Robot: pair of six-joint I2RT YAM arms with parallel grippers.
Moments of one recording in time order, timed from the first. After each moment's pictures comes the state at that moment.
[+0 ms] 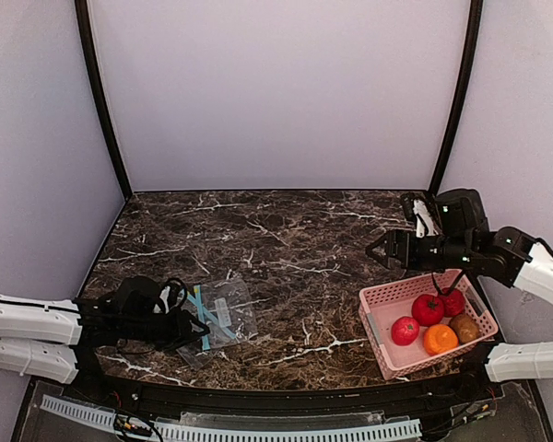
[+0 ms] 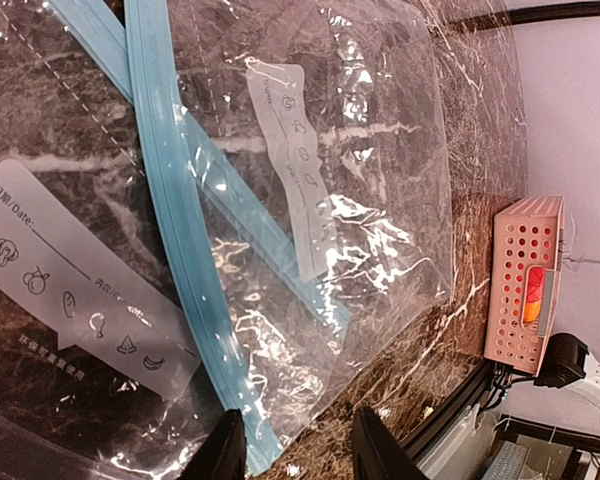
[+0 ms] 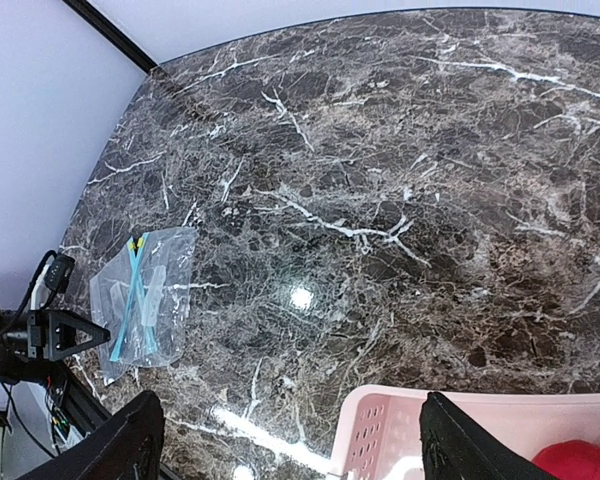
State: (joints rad) left arm -0.85 0.98 0.26 -0.03 0.15 -1.14; right arm 0.67 0.92 0.82 -0.52 -0.09 0.54
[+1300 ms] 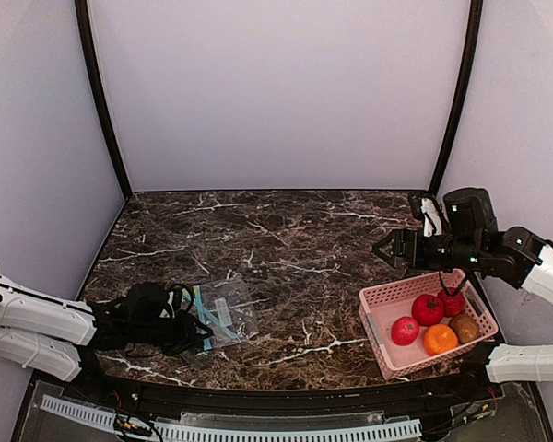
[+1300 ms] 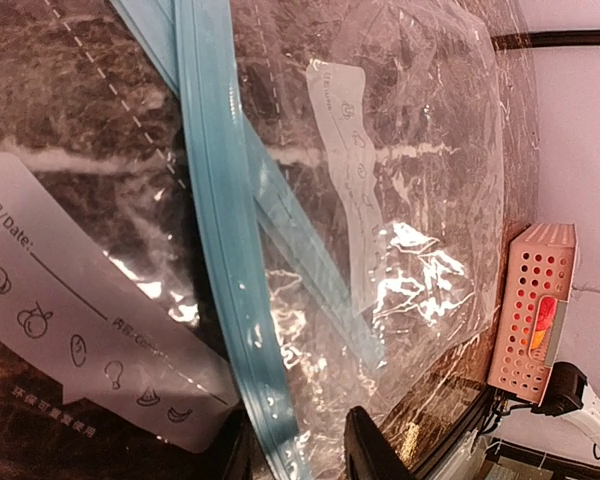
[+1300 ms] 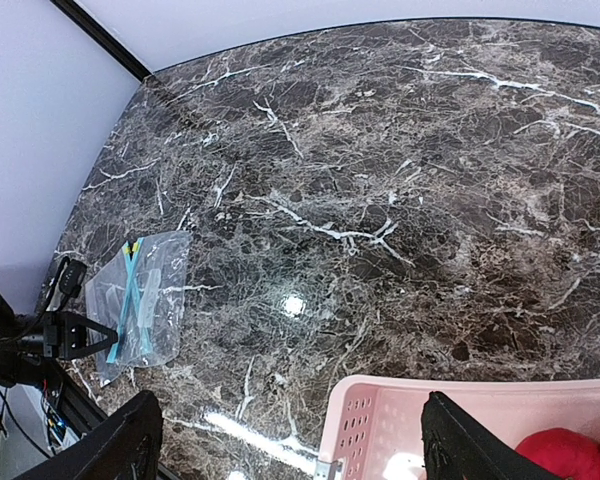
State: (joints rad) left arm -0.86 1.14 0.22 0.15 0.12 -1.21; right arm 0.67 0.87 0.85 -0.59 -0.04 0.53
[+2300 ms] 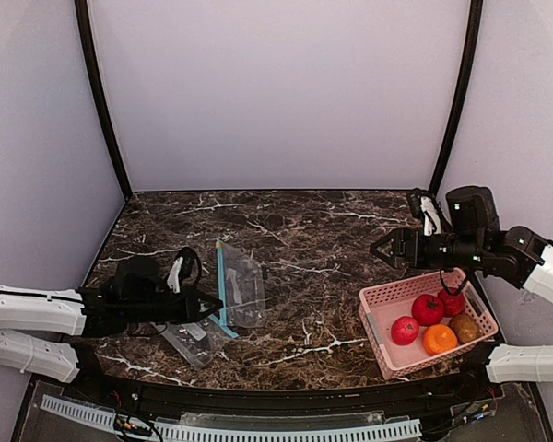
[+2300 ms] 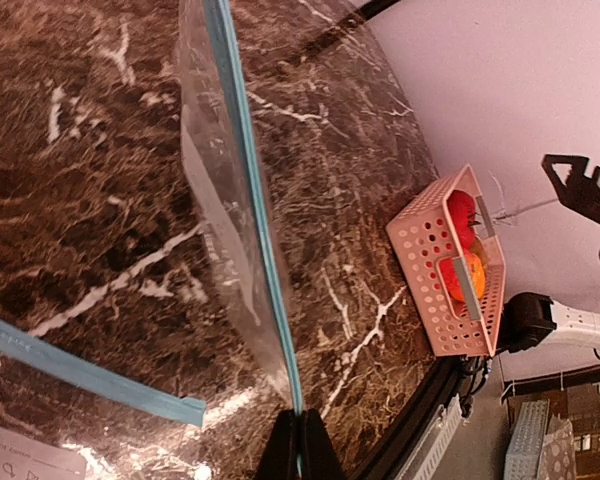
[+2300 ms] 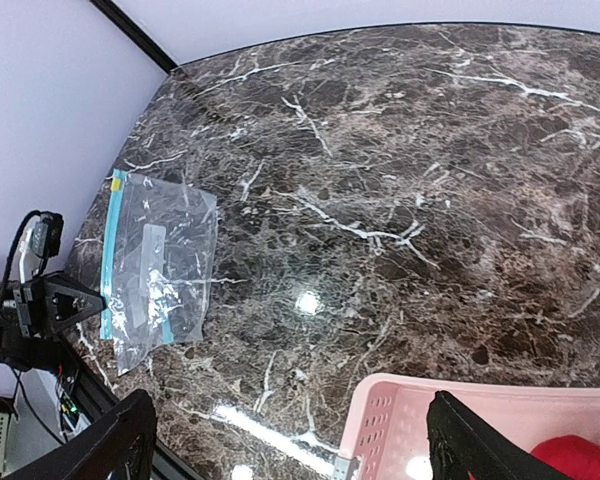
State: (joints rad) left arm -0.86 1.06 0.33 0.19 0.16 -0.91; right arm 0.67 0.86 0.85 -0.59 -0.09 0.52
